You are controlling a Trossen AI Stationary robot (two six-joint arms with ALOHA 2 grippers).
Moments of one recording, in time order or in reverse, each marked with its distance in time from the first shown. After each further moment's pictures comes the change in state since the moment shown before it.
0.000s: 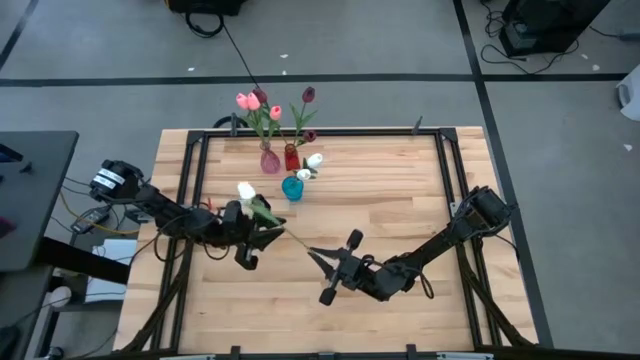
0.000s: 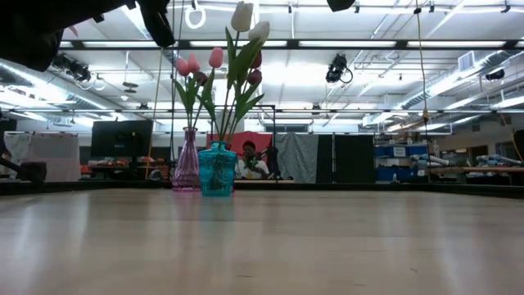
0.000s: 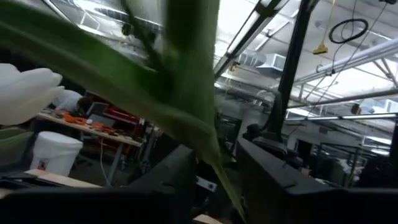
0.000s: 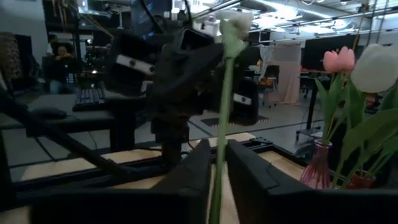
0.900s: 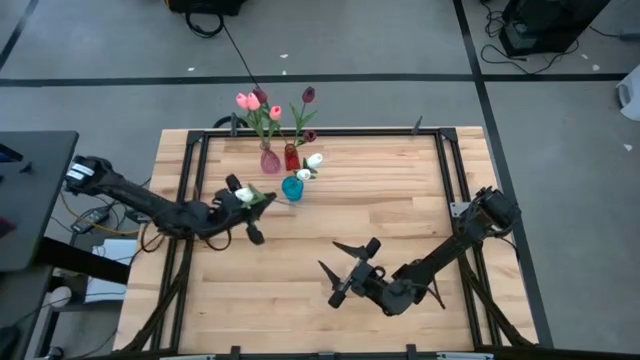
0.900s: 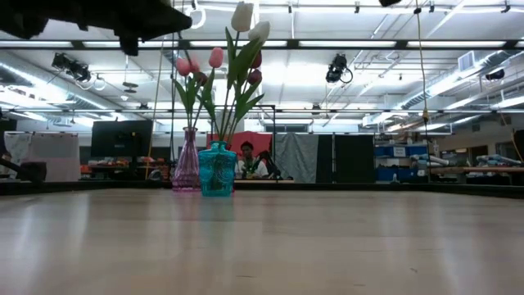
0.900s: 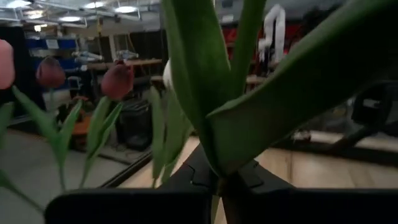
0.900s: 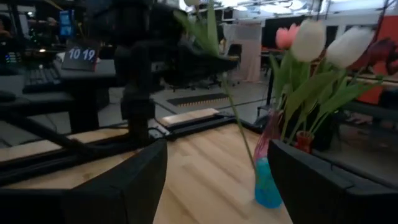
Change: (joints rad) left arm 0.032 -0.405 0.014 -0.788 -0.426 0.254; right arm 0.089 -0.045 0.000 -0.217 0.283 0.136
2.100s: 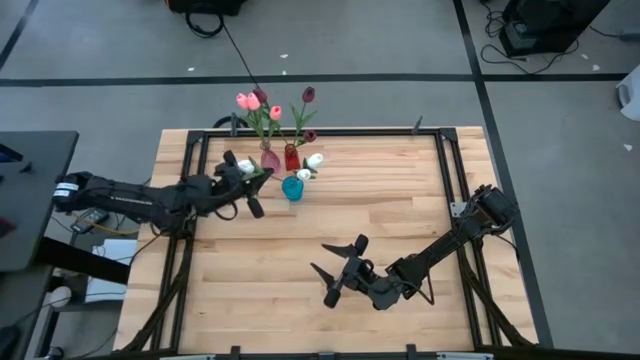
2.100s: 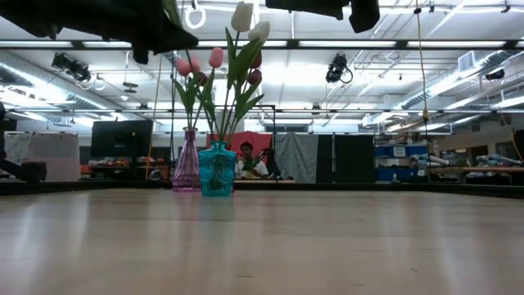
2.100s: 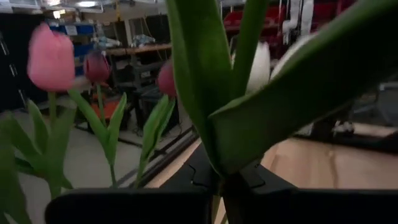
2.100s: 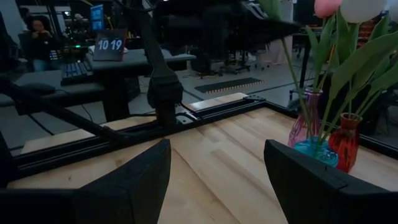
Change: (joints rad) left arm 0.330 -0.136 0.061 -0.302 0.255 -0.050; right arm -0.052 0.000 0.000 -0.155 -0.181 0.224
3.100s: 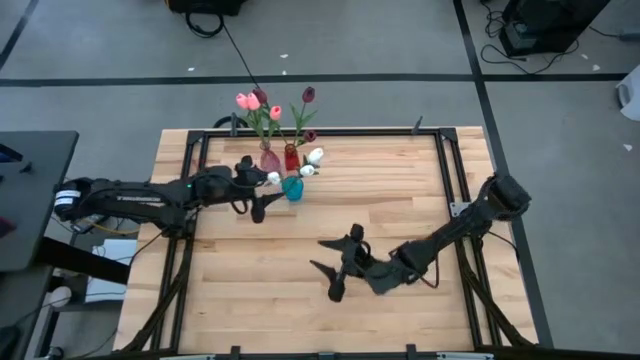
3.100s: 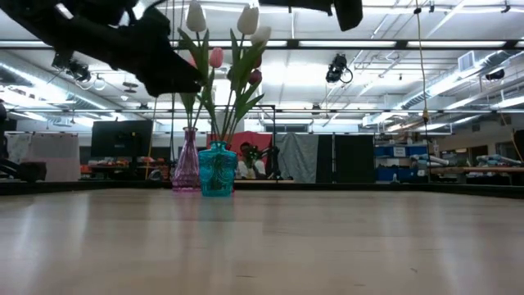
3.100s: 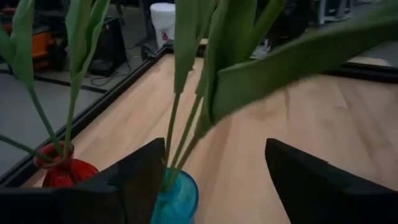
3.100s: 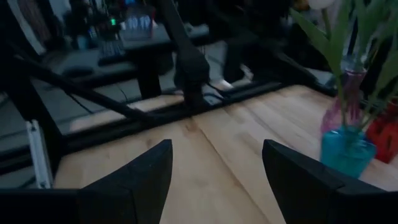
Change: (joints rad) left arm 0.192 0.078 0.009 -0.244 0.427 -0.107; right arm -0.065 -0.146 0.000 -0.300 -0.254 0.183
